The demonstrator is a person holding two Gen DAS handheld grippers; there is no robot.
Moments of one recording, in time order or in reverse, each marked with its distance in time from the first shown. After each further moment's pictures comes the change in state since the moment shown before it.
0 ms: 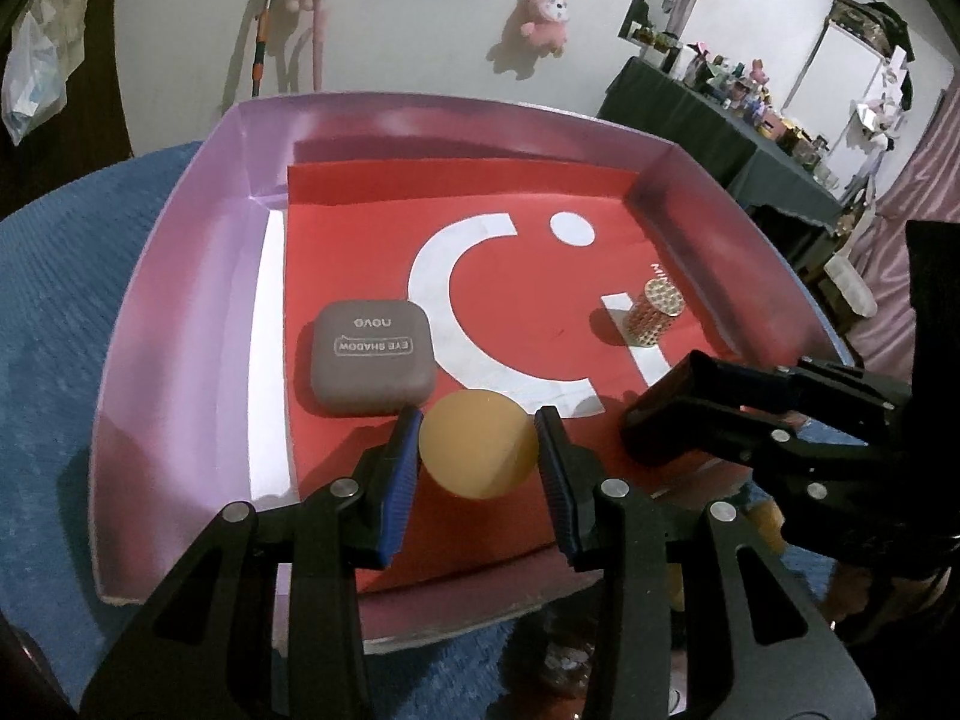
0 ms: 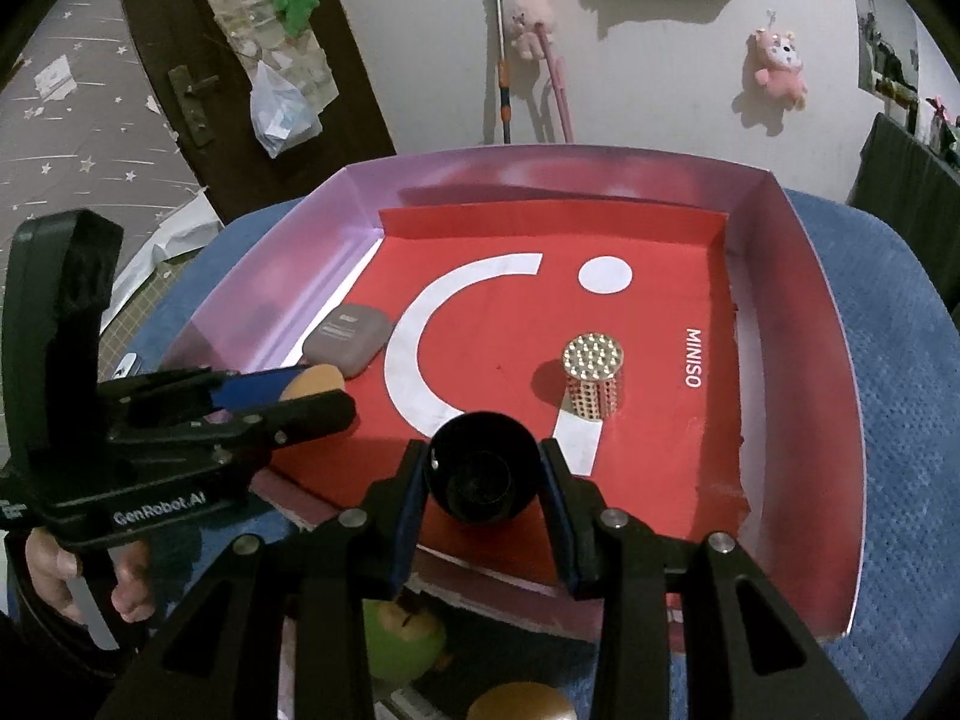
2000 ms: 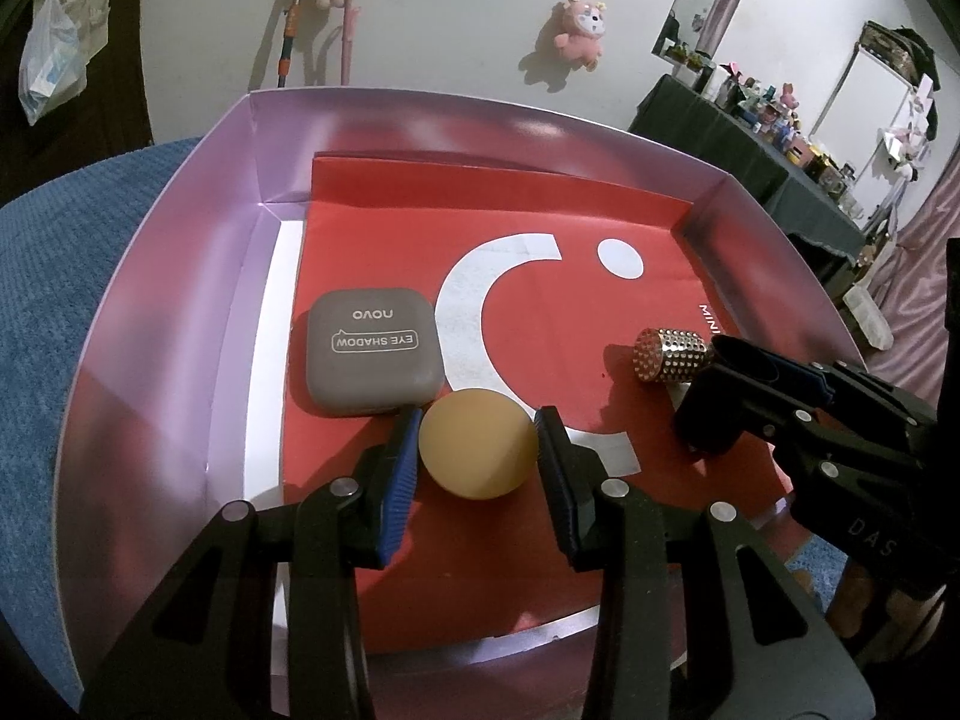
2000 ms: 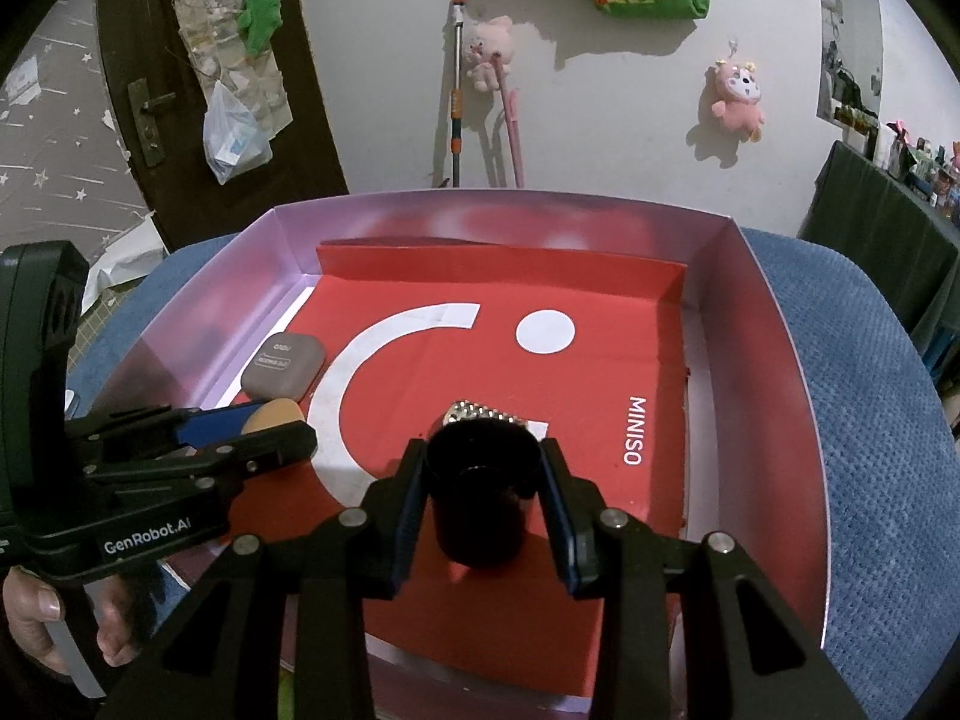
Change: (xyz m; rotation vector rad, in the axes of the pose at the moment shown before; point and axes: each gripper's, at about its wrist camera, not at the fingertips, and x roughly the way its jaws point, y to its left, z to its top) left arm 0.020 0.013 0.014 -0.061 -0.032 0.040; right arm 0.016 -0.012 0.024 0.001 -0.084 -0.144
